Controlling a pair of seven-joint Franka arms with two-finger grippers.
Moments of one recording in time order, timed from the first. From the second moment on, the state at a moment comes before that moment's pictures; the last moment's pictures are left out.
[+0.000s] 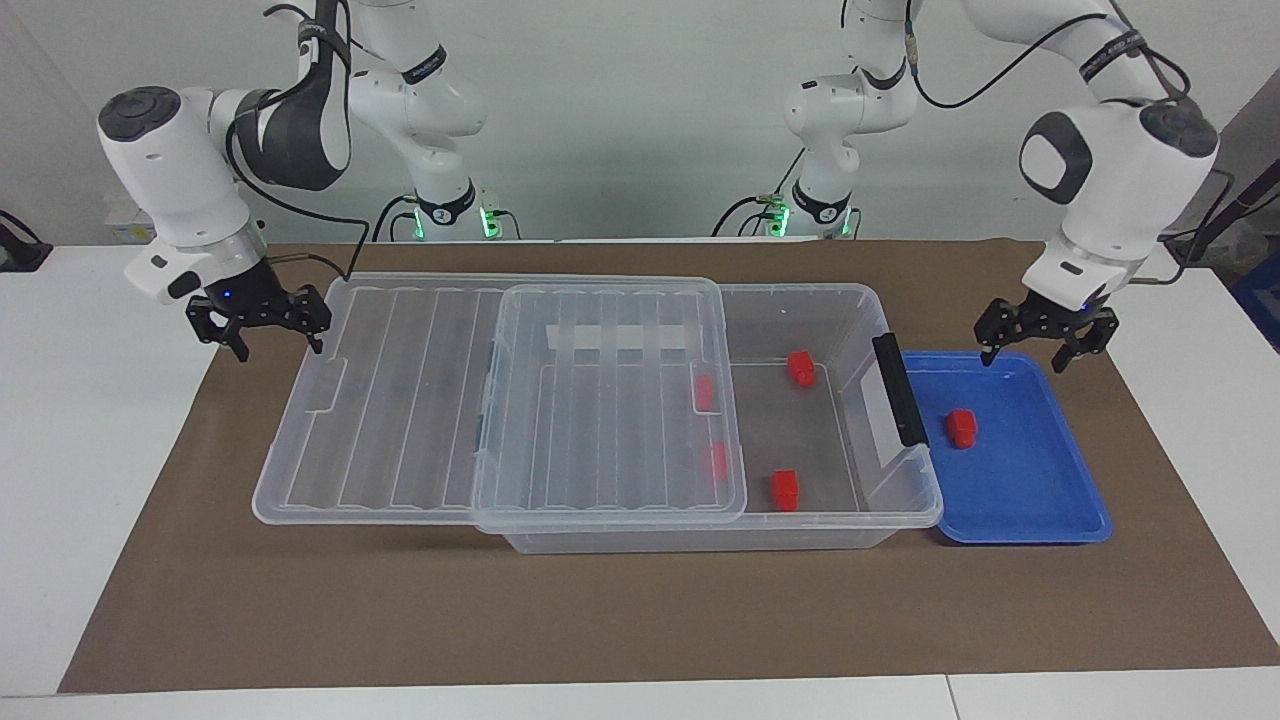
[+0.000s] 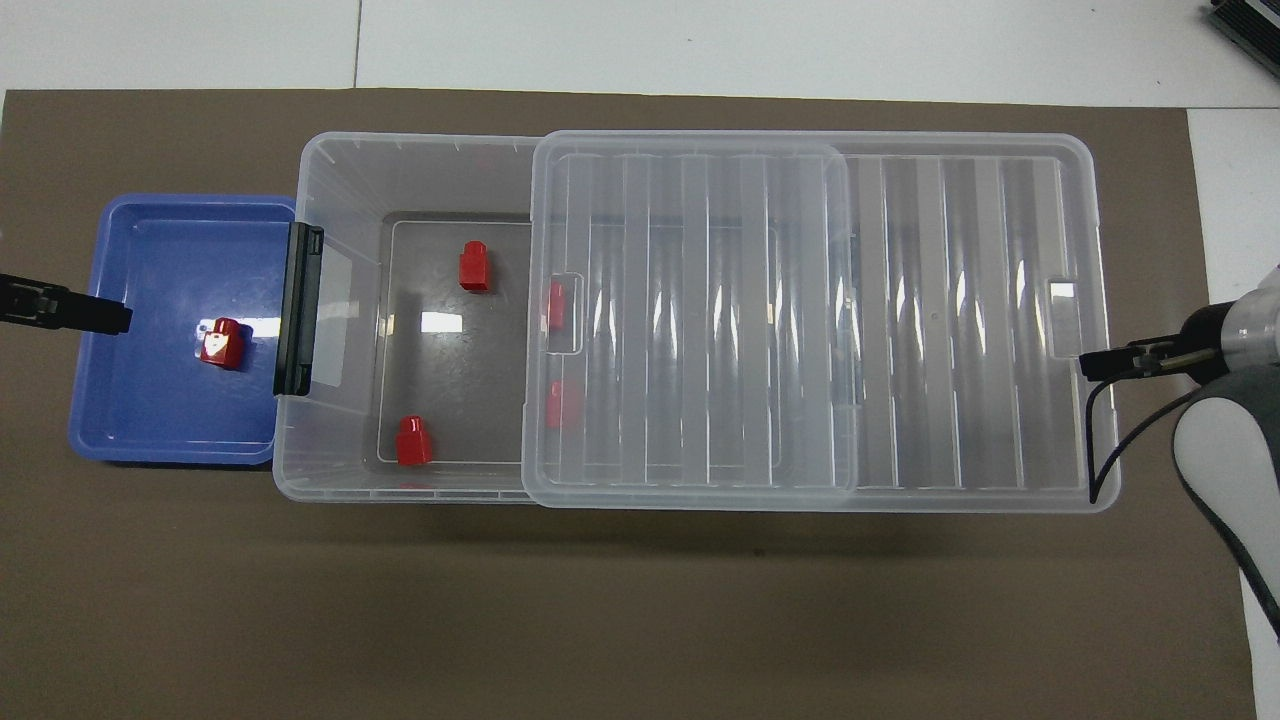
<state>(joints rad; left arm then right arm) 0.06 0.07 0.01 -1.92 0.01 2.14 0.31 -0.18 -0.05 0.03 -1.98 -0.03 2.02 -0.24</state>
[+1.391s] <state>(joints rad) 0.11 0.20 0.00 -2.20 0.01 2.55 0.30 -0.01 0.01 0.03 -1.60 -0.05 1.60 0.26</state>
